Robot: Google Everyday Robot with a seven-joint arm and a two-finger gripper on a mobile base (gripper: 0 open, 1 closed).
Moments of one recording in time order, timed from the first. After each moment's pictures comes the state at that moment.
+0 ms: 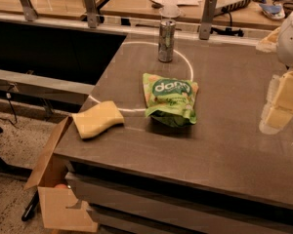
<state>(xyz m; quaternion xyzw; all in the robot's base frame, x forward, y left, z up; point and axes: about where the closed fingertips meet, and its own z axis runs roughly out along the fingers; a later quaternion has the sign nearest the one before) 0.438 -0.217 0.976 -0.60 0.78 -0.03 0.16</state>
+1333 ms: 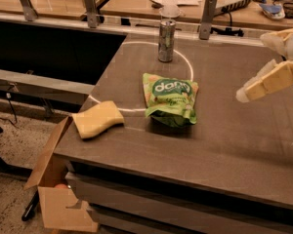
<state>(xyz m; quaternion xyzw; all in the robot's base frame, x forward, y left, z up) 0.515 -0.222 0.970 -0.47 0.77 0.13 0.41</state>
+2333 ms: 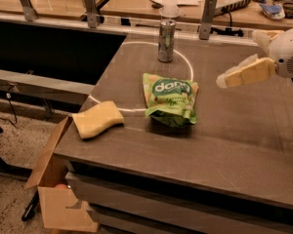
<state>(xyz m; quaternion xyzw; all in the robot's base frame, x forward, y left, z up) 0.559 -0.209 0.967 -0.40 0.75 0.16 0.51</state>
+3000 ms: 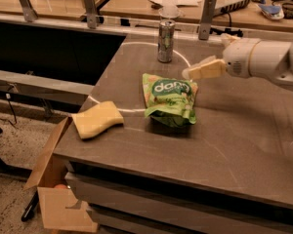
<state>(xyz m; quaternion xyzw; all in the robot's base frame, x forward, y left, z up) 0.660 -0.161 0.918 -0.36 0.72 0.17 0.57</state>
